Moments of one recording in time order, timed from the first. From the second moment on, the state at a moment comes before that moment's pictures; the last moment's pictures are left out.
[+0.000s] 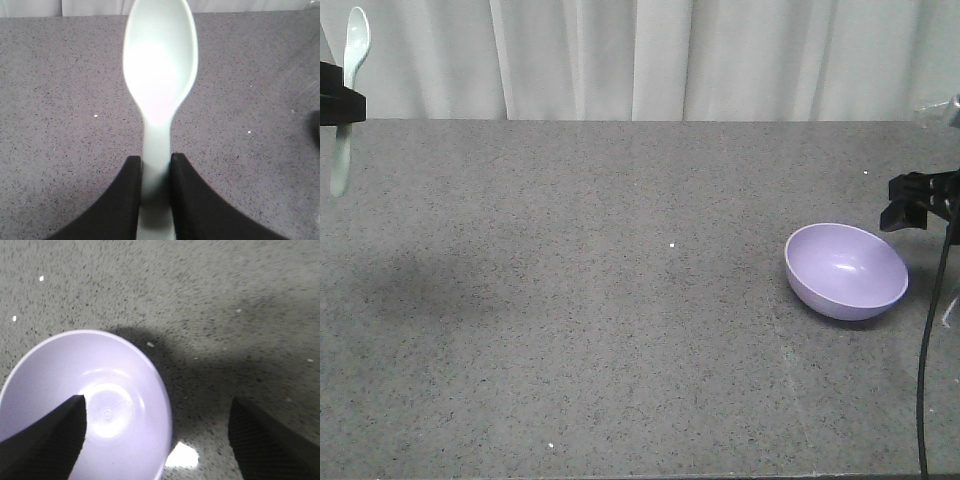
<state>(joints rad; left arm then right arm) 0.10 1.35 -1.42 -0.59 0.95 0.37 -0.21 1.63 -1.29 0.30 0.84 -0.23</state>
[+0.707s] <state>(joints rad) 0.10 1.35 -1.42 -0.59 0.95 0.37 -0.21 1.80 -1.29 0.35 0.89 -0.31</state>
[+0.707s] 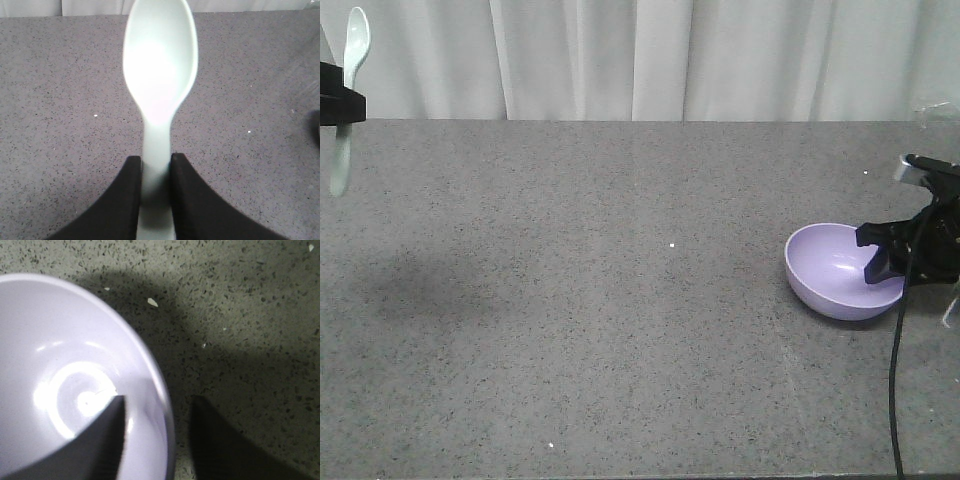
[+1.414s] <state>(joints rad) 0.10 1.35 -1.42 -0.59 0.96 0.37 -0.21 1.45 -1.56 0.65 1.10 -0.42</state>
